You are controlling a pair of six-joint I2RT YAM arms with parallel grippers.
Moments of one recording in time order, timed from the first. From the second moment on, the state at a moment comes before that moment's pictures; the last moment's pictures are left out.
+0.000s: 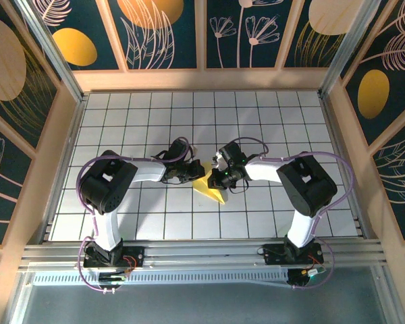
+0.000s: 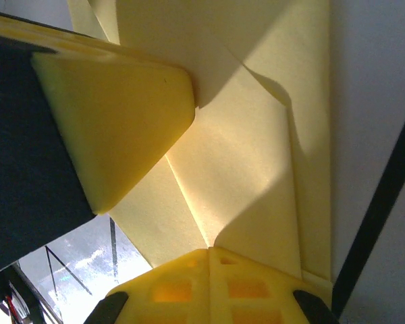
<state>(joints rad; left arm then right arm) -0.61 1.90 0.93 0.06 0.43 -0.83 0.64 1.79 0.89 -0.22 -0.52 0.60</state>
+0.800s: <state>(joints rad) -0.62 1.90 0.96 0.01 0.41 -0.83 0.64 1.64 0.72 -0.21 -0.53 0.63</state>
